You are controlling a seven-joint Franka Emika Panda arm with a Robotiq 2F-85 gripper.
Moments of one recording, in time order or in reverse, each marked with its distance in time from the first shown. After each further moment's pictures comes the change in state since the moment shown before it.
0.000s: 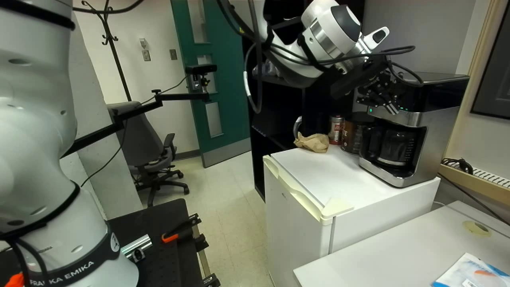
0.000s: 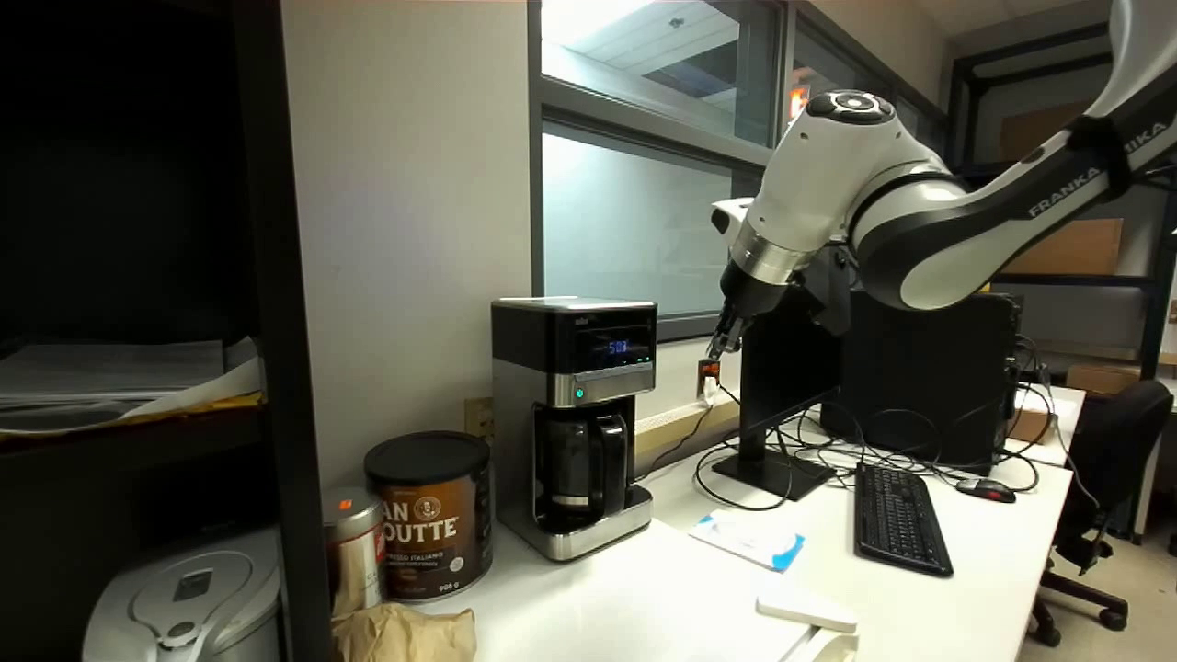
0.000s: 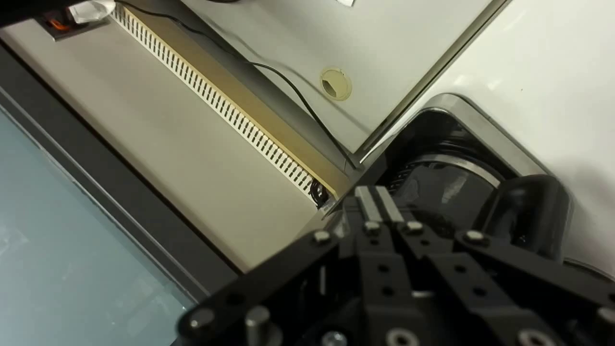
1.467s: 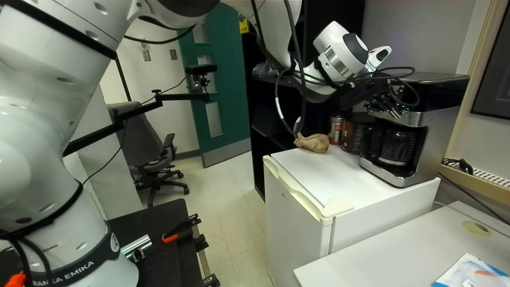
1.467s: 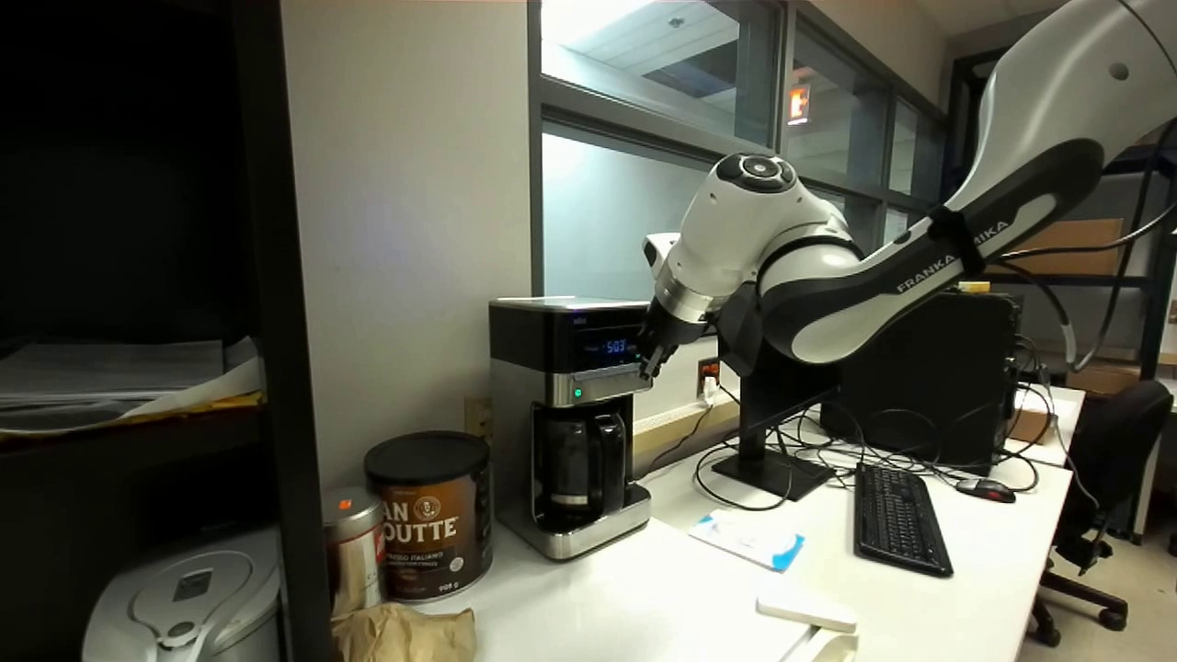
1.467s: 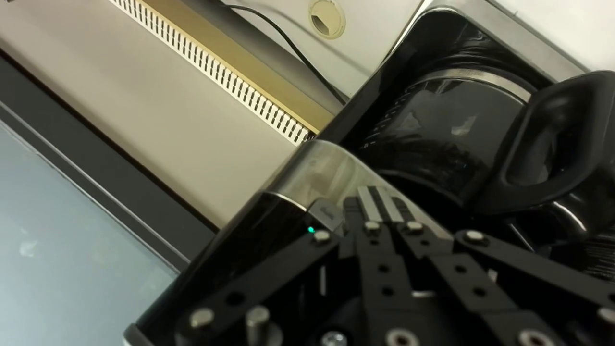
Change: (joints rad) arm 0.114 0.289 -0.081 0.338 0.022 0.019 0.120
